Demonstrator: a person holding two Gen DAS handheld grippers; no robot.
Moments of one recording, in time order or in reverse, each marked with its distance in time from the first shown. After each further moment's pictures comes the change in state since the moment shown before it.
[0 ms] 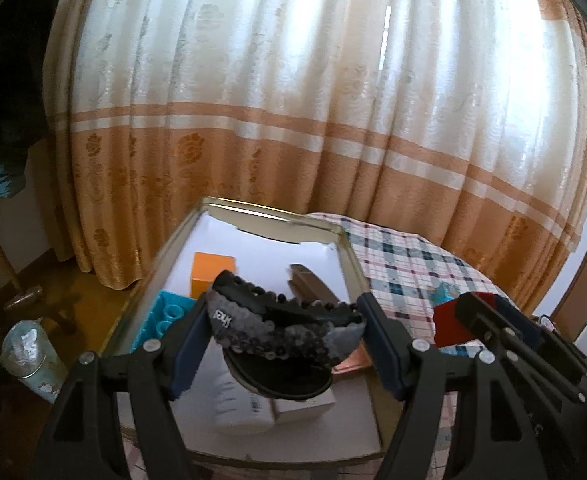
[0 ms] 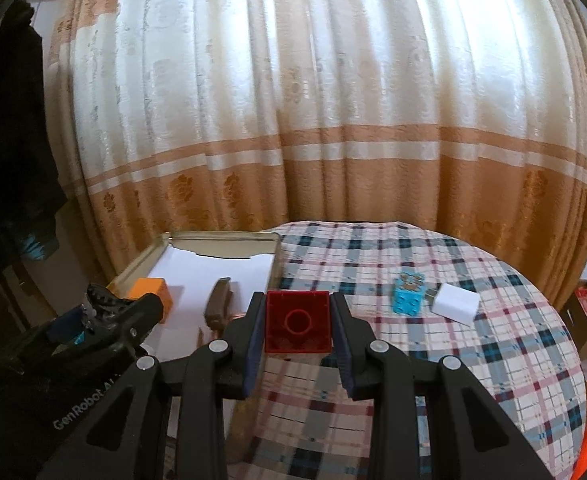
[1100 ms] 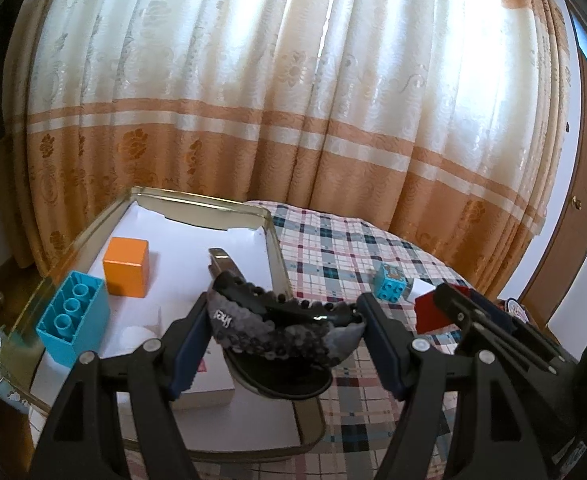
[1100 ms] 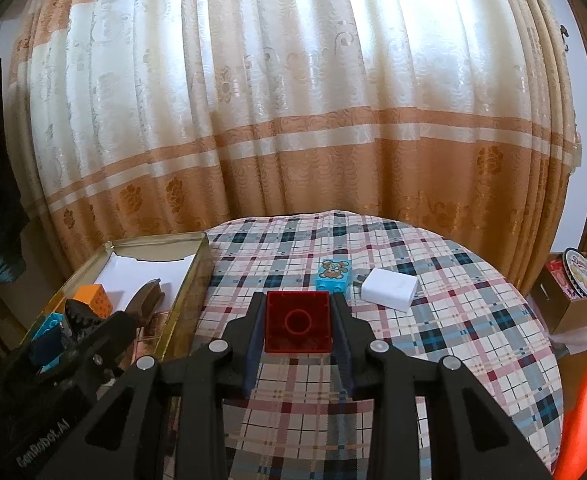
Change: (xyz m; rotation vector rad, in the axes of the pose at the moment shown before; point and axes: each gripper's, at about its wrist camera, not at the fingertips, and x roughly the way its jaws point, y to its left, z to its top) left arm 0.003 -0.049 -0.017 0.044 0.006 -0.156; right arm -0.001 -0.064 -0.012 0.093 -0.002 -0.125
